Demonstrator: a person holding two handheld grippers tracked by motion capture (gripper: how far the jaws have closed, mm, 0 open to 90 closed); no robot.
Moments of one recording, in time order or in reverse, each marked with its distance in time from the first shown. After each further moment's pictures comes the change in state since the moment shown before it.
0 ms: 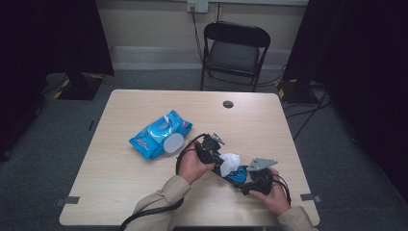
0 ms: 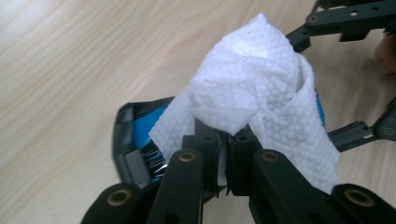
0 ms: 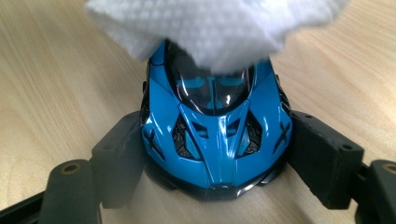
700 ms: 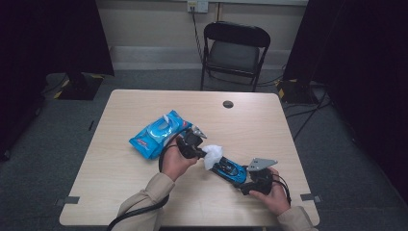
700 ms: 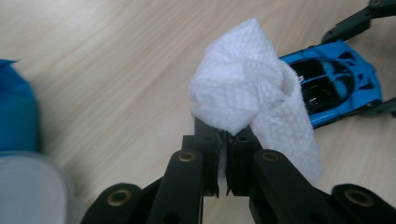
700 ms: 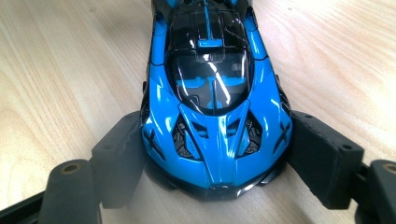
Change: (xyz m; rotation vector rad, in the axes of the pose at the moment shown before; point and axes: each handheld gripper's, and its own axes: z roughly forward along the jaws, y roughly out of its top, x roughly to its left) left arm 0.026 -0.021 -0.044 -0.014 0.152 -0.009; right arm 0.000 0.000 0.000 0.000 -0.001 0.000
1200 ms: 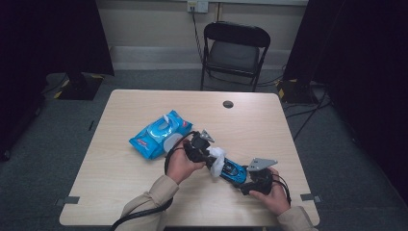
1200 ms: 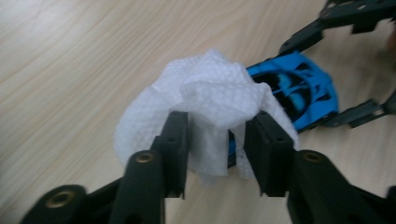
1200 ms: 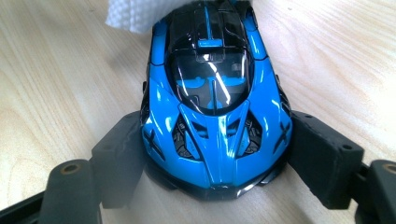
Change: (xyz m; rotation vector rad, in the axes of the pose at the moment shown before) left arm -0.022 0.010 0.014 -0.033 -0.115 0.024; right arm 0.000 0.000 0.000 0.000 0.000 0.000
